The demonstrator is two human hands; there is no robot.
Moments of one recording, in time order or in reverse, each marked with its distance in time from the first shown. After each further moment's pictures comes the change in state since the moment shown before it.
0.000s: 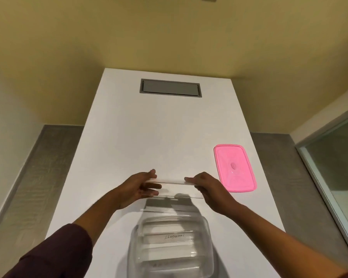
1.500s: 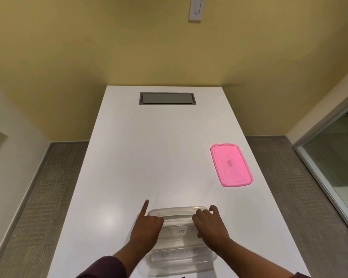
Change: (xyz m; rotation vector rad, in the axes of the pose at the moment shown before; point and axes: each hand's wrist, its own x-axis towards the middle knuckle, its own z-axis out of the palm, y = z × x) left_hand -0.054 -0.128 0.058 1.957 0.313 0.324; right_hand -0.105 -0.021 0.089 -0.831 -0.300 0.137
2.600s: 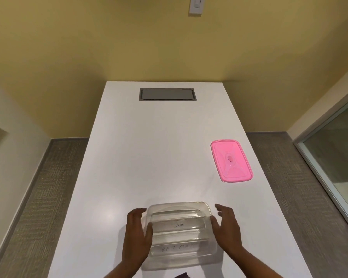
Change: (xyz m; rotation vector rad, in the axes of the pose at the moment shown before) left_hand -0.041 0.009 0.051 -1.036 0.561 -0.396; right_hand -0.035 0.010 0.026 0.959 0.406 0.618
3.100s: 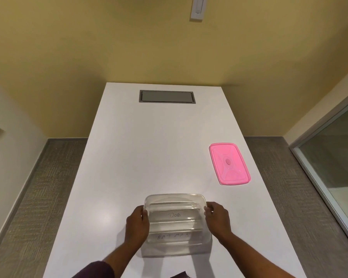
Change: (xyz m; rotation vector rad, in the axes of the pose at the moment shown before) left_hand 0.043 0.008 0.011 -0.013 -0.009 -0.328; right_hand 0.032 -0.035 0.007 0.032 -0.104 0.184
